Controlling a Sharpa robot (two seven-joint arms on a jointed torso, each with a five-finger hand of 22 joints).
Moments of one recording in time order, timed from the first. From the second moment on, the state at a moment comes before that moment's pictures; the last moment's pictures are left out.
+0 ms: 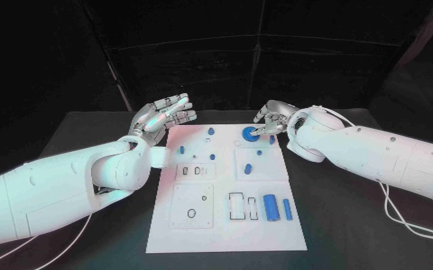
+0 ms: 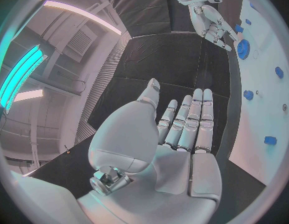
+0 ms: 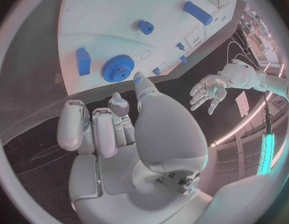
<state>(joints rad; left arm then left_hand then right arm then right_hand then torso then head) 1.26 -0.84 -0.12 1.55 0.21 -0.35 0.59 1.36 0.09 -0.08 0.05 0.05 0.71 0.19 0.06 0.06 0.81 0.24 0.10 0.06 0.87 0.19 0.17 0.08 0.17 0.72 0.29 0.29 0.10 1.26 -0.67 0.00 1.28 -1.32 -0.26 -0.31 1.34 -0.08 0.02 0.12 0.21 0.87 0.17 0.12 0.07 1.21 0.08 1.18 1.01 1.47 0.00 1.44 1.23 0.08 1.35 0.11 1.43 1.20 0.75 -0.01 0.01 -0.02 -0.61</state>
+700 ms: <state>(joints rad) 1.26 -0.83 -0.12 1.54 0.21 -0.35 0.59 1.36 0.09 -0.08 0.05 0.05 0.71 0.19 0.06 0.06 0.81 0.24 0.10 0.06 0.88 0.19 0.17 0.08 0.17 0.72 0.29 0.29 0.10 1.26 -0.63 0.00 1.24 -1.33 -0.21 -0.31 1.38 -0.07 0.02 0.12 0.22 0.89 0.17 0.13 0.07 1.27 0.08 1.26 1.12 1.47 0.00 1.46 1.28 0.08 1.37 0.11 1.45 1.24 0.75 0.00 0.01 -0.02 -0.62</state>
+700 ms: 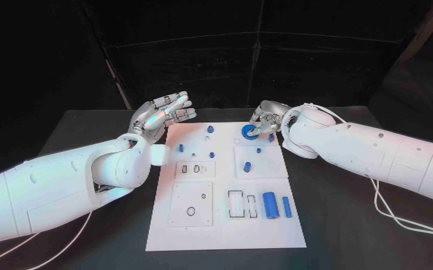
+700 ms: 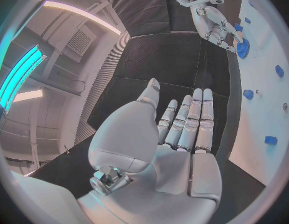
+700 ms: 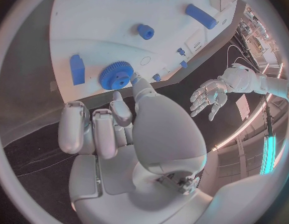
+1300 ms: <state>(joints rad) 1.25 -0.83 -0.12 1.55 0.21 -0.35 0.59 1.36 0.09 -0.08 0.05 0.05 0.71 0.19 0.06 0.06 0.81 0.24 0.10 0.06 0.88 0.19 0.17 0.08 0.17 0.72 0.29 0.29 0.10 1.26 -0.61 0.00 1.21 -1.36 -0.19 -0.31 1.39 -0.05 0.02 0.11 0.24 0.89 0.17 0.14 0.07 1.27 0.08 1.26 1.13 1.47 0.00 1.46 1.28 0.09 1.37 0.11 1.45 1.24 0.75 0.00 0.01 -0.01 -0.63</state>
